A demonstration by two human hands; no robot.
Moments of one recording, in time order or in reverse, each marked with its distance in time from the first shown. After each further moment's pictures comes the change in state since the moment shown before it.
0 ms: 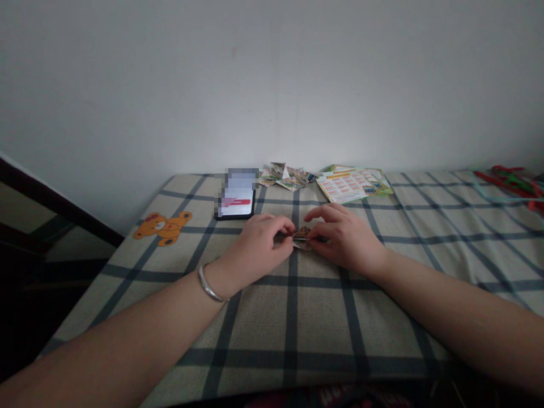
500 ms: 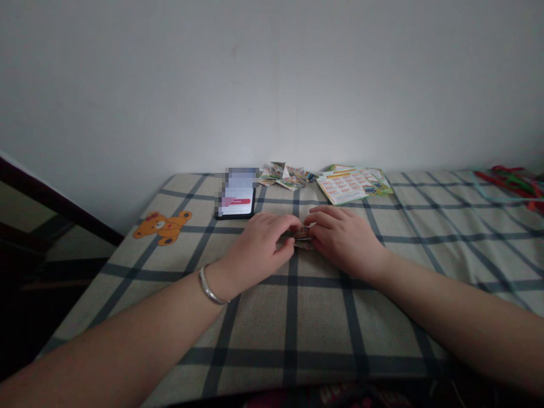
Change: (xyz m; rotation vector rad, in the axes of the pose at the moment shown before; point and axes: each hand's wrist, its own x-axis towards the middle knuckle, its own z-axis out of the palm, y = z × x) left_hand -0.003 -0.001 0.001 0.075 0.022 0.158; right_hand 0.003 -0.009 -0.004 -0.248 -0.083 -0.077
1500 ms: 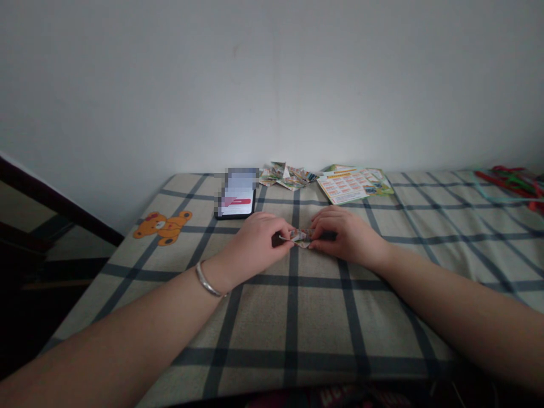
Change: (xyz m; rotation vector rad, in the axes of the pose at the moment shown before) left_hand 0.001 -0.014 0.004 -0.077 -0.017 -0.074; right_hand -0.005 0.026 0.018 0.594 -0.004 0.051
